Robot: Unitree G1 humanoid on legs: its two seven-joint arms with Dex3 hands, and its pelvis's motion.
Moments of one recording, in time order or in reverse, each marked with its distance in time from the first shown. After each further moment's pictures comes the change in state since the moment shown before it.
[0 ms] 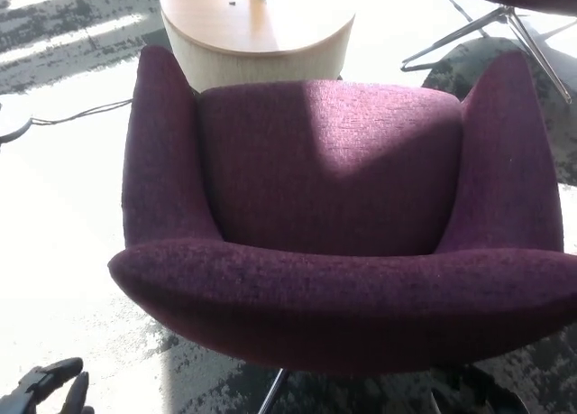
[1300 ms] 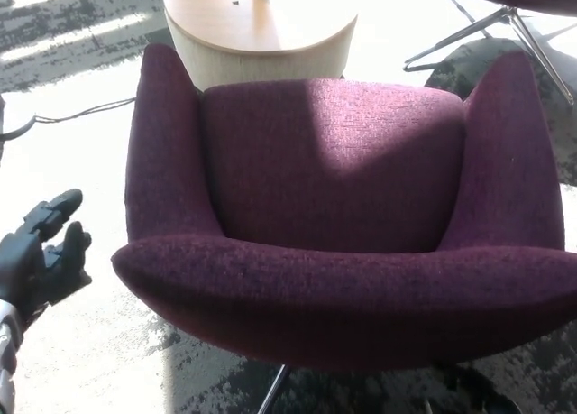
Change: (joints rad) left_arm -0.343 0.070 -0.050 0.038 -0.036 -0.049 -0.090; right_arm 0.031 0.005 0.016 0.046 0.017 -0.151 0.035
